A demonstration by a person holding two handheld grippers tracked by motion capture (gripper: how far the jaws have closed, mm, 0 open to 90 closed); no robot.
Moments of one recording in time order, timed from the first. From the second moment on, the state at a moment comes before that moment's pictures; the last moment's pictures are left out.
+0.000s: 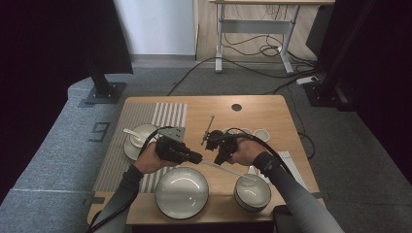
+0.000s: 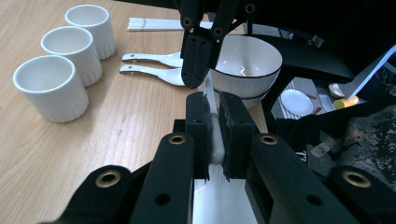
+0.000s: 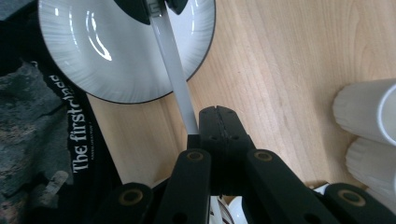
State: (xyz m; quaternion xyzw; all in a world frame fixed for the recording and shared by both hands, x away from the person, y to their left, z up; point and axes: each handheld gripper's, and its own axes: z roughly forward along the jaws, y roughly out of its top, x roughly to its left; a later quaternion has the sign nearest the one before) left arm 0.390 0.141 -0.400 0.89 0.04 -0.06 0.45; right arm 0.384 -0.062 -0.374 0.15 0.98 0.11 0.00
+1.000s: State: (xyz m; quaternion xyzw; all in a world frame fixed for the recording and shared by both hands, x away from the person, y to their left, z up) left arm 0.389 0.189 -0.383 0.84 0.09 -0.04 0.53; right arm 0.403 -0.109 -0.373 0.26 0.95 0.14 0.07
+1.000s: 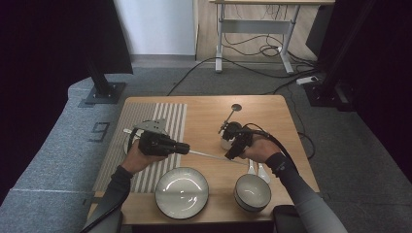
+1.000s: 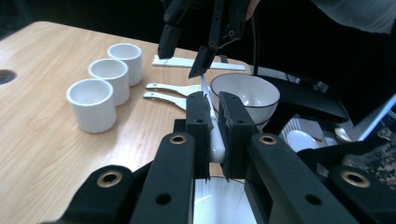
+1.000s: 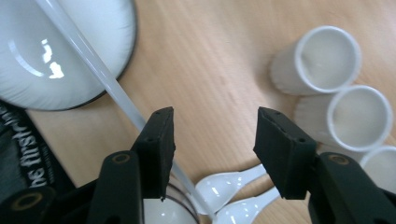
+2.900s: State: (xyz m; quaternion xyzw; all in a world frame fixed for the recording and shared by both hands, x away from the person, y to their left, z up) left arm 0.379 0.303 -0.435 0.79 0.31 0.12 0.52; right arm 0.366 -0.224 -0.435 0.40 0.84 0.36 0.11
